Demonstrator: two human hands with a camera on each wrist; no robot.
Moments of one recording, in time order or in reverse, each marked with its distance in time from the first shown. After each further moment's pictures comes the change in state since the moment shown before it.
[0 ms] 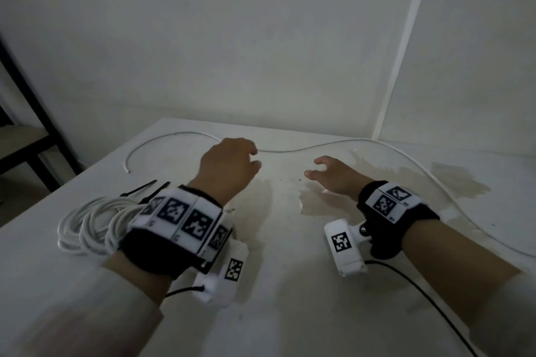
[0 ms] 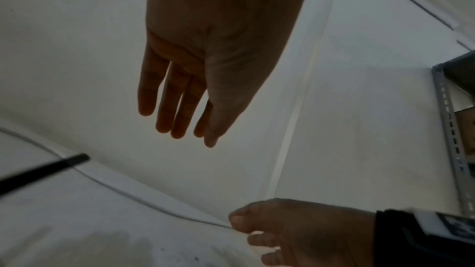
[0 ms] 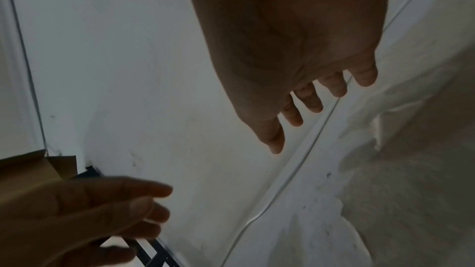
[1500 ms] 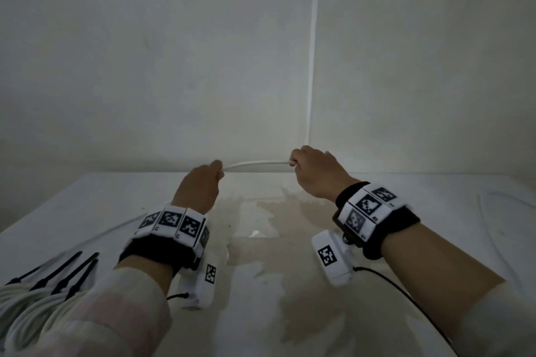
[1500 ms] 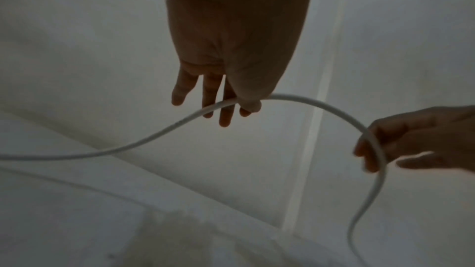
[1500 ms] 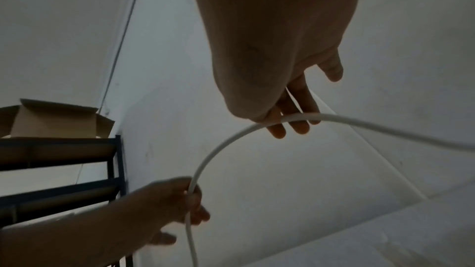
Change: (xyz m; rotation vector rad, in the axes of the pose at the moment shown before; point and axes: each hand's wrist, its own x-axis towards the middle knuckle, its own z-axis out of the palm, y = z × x) left_hand 0.084 0.064 0.042 0.059 0.064 0.194; right_hand -0.019 0.029 -0.120 -0.493 0.338 -0.256
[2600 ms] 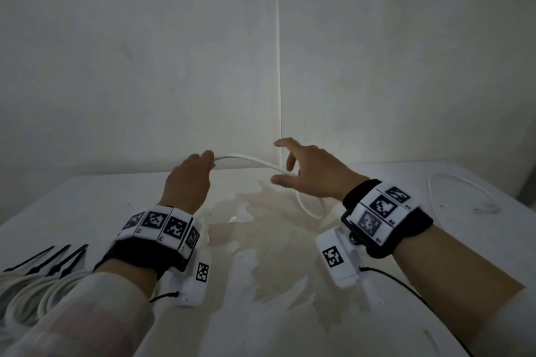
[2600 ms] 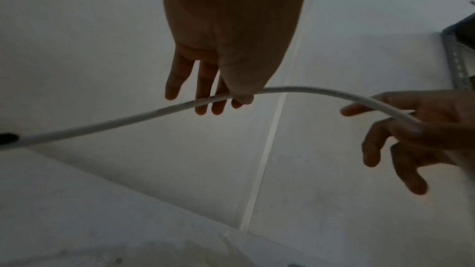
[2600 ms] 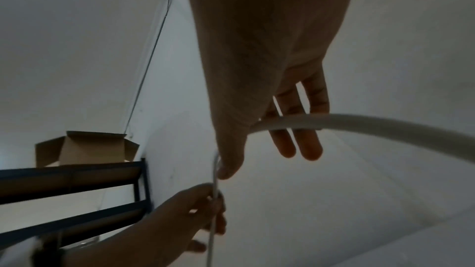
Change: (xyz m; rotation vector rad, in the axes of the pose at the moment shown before) left_hand -0.043 0.045 -0.020 0.014 0.139 0.045; right_hand -0.091 0.005 -0.044 0.118 0.030 -0.085
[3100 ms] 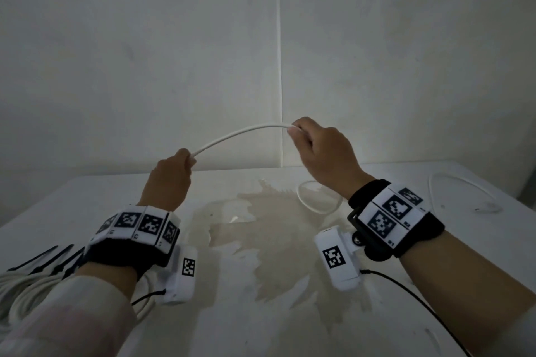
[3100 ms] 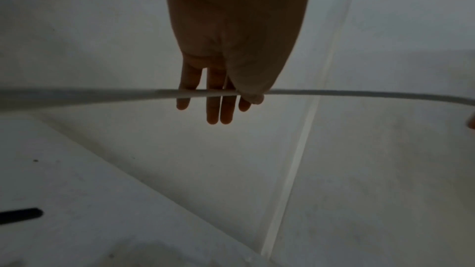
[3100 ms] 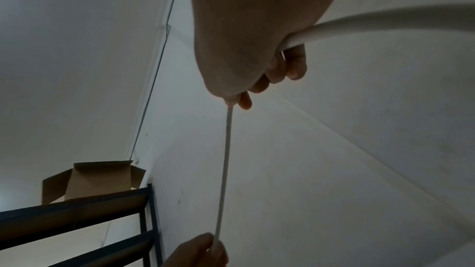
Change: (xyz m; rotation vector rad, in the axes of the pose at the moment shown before) left_hand -0.004 -0.026 -0.015 -0.226 0.087 -0.098; right_hand -0.001 -0.005 -0.007 0.062 0.566 -0.101
